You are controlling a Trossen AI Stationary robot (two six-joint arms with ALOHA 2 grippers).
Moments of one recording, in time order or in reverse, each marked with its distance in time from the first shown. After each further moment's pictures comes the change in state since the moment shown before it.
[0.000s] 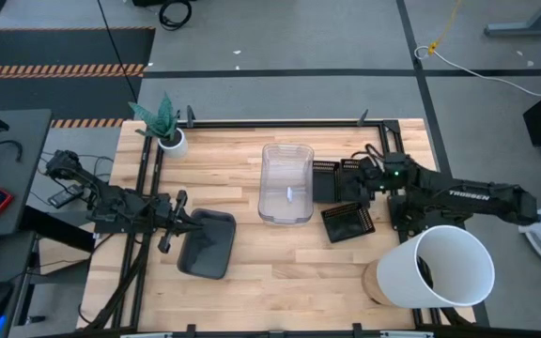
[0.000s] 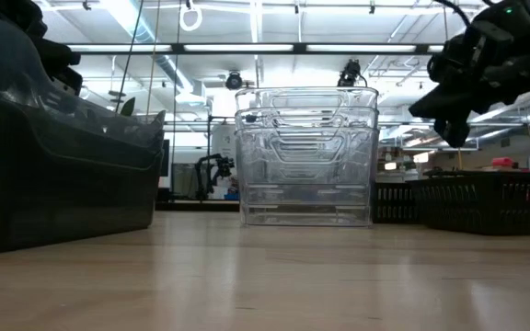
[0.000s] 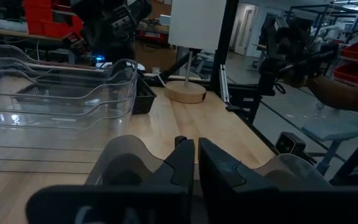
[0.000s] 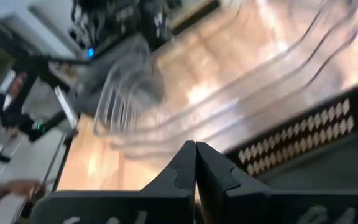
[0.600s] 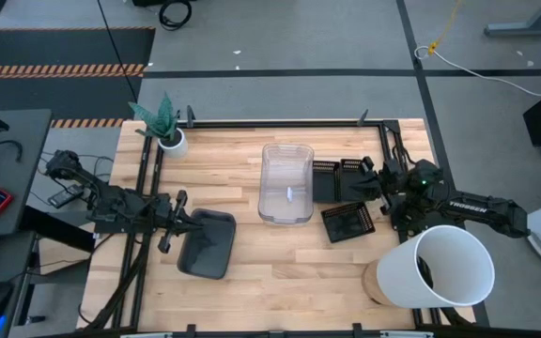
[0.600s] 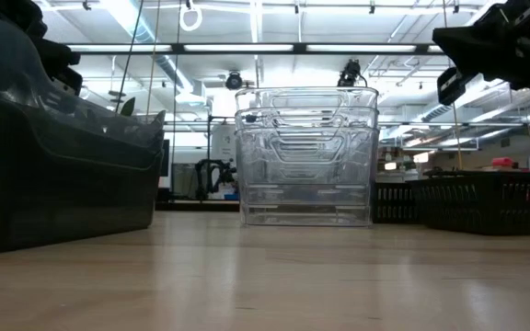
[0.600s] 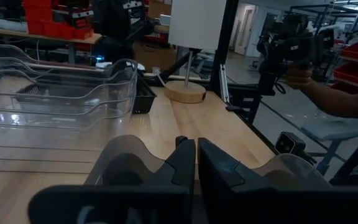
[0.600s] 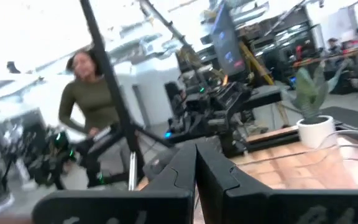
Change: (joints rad) left arm 0.000 0.000 0.000 0.000 0.000 0.000; right arm -0.031 -0.295 -0.201 0.524 -0.157 -0.029
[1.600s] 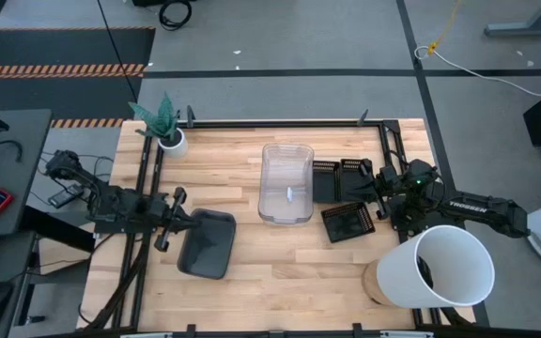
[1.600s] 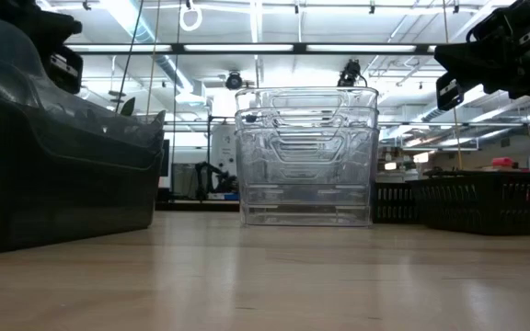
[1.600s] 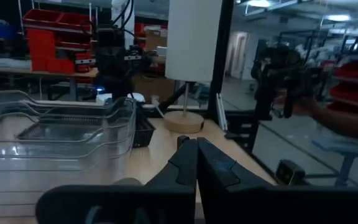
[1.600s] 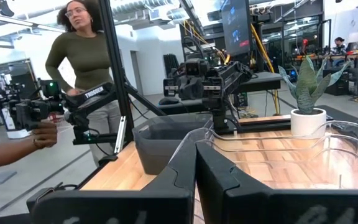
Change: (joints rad) left arm 0.002 0.000 0.001 0.137 -0.002 0.088; right arm -0.001 0.000 0.000 -0.129 -0.070 -0.231
